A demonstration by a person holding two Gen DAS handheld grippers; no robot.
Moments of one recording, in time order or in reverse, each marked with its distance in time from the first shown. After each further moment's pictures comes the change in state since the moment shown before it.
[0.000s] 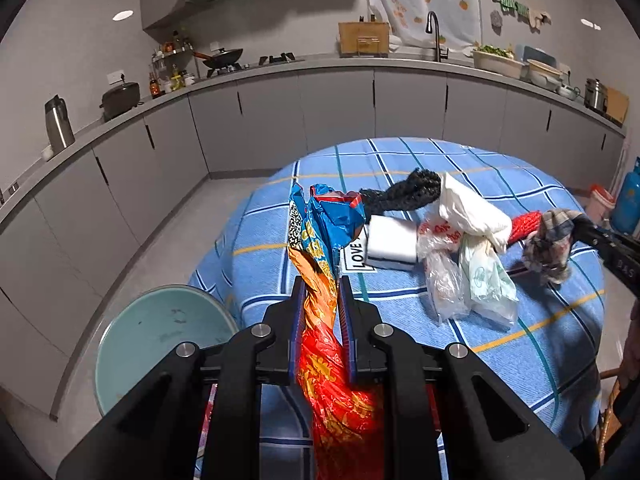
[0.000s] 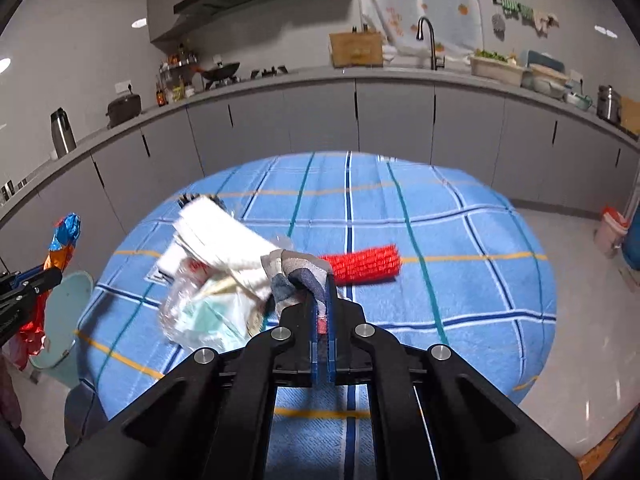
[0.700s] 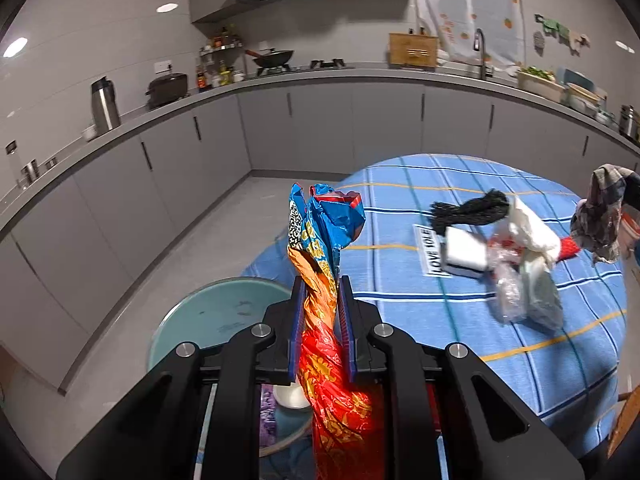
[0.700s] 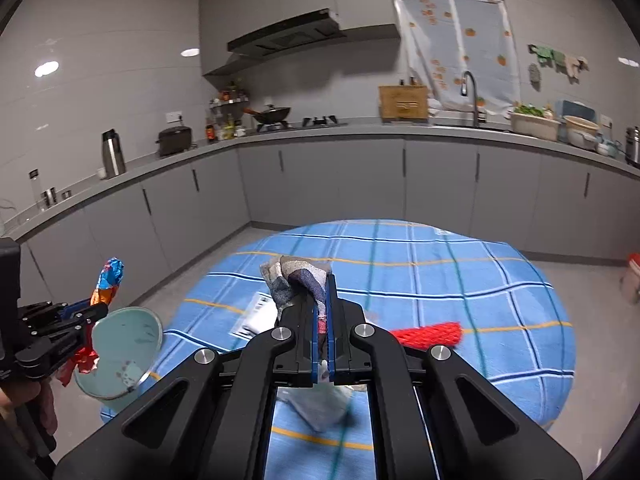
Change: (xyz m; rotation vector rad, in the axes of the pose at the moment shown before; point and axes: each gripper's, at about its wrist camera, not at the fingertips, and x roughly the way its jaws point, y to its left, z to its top) left arm -0.023 0.072 -0.008 -0.099 -0.020 0.127; right arm -0.046 0.069 0.041 -0.083 -0.160 0.149
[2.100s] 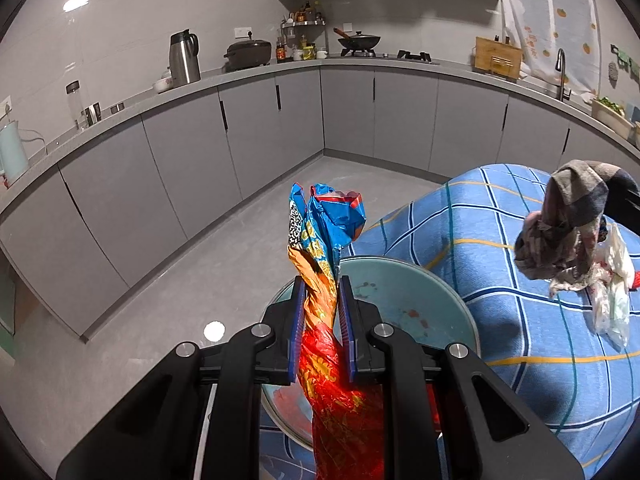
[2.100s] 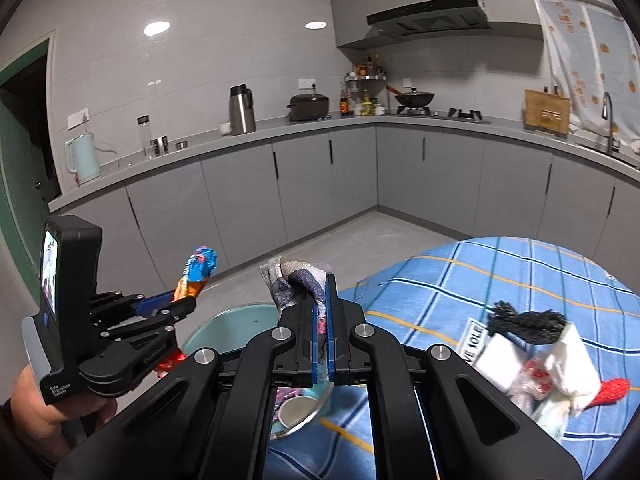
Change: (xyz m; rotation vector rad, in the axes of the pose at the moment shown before) left arm 0.013 0.118 -0.022 -0.174 0.059 0.185; right arm 0.076 0.191 0.011 -0.195 0.081 0.415
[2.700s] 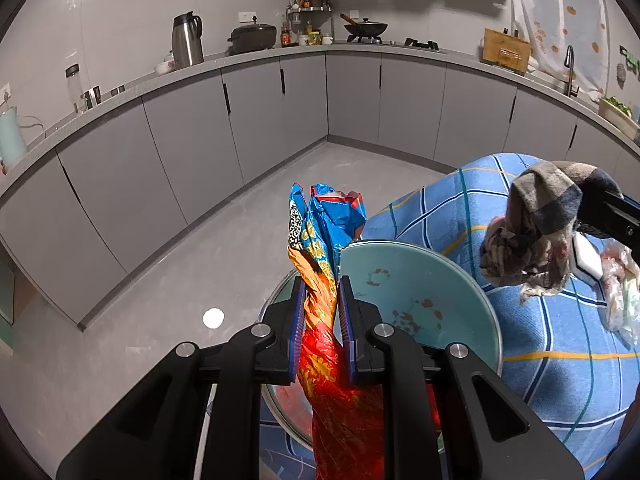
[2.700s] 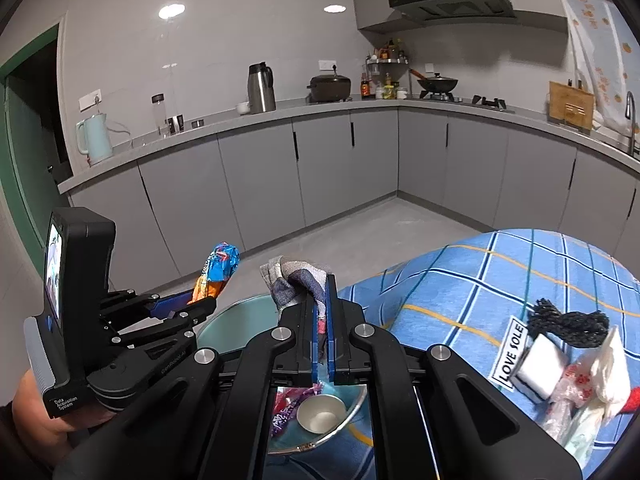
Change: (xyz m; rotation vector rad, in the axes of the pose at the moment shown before) left arm 0.026 0.007 -0.002 -0.020 0.050 0.002; right arm 0.040 0.025 -0.007 -0.031 0.065 0.057
